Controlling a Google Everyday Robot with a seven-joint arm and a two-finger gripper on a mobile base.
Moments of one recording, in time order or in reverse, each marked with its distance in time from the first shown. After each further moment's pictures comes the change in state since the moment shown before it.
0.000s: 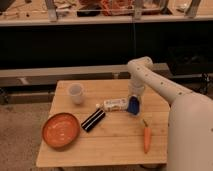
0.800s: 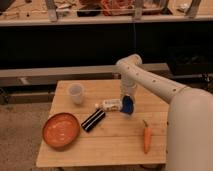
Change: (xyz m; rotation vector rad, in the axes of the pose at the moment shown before) arm -0.039 -0.041 -0.025 -0.032 0.042 -0.151
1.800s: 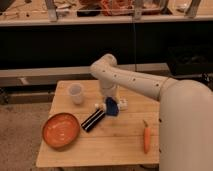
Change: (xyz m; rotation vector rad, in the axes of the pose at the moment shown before) arm -0.067 -0.090 -0.038 -0.055 0.077 -0.204
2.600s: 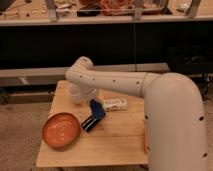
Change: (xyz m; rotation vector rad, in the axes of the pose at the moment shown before) arm -0.036 -0.082 -0.021 -0.025 0.060 -0.159
